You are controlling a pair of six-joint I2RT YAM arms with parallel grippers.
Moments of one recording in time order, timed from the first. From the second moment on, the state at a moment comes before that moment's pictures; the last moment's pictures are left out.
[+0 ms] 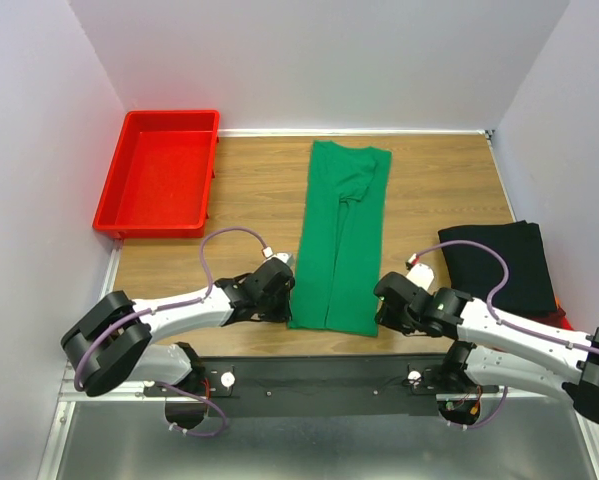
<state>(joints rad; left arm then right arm) -0.90 1.28 0.53 -0.23 0.02 -0.75 0.96 0.95 0.51 -0.73 0.34 1.20</state>
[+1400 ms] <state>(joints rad) -0.91 1.27 0.69 -0.29 0.04 -0.72 0.95 1.06 0.67 -0.69 0.30 1.13</state>
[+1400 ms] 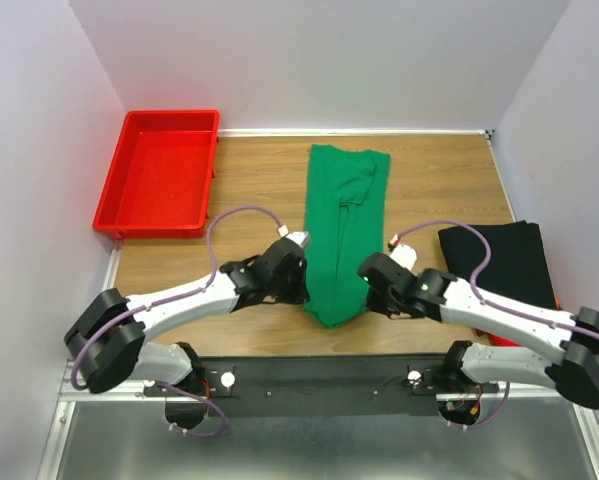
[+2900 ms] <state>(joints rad) -0.52 2.06 1.61 -0.29 0.04 -0.52 0.35 1.76 1.19 -0.31 0.23 0.75</state>
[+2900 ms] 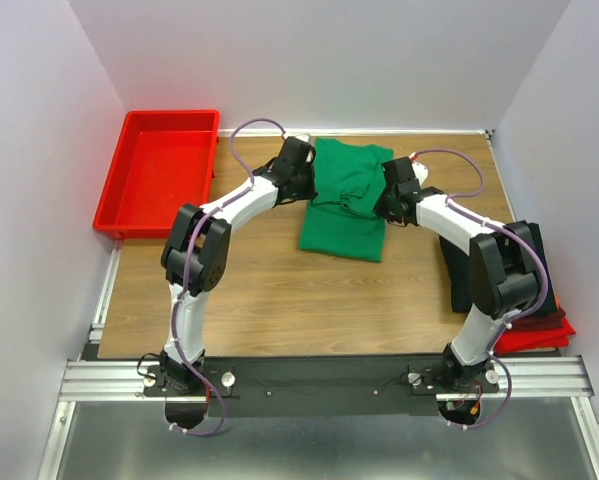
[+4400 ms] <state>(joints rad) -0.53 2.15 1.68 -0.24 0.09 -0.51 0.31 1.93 1.32 -0.27 0.09 0.62</state>
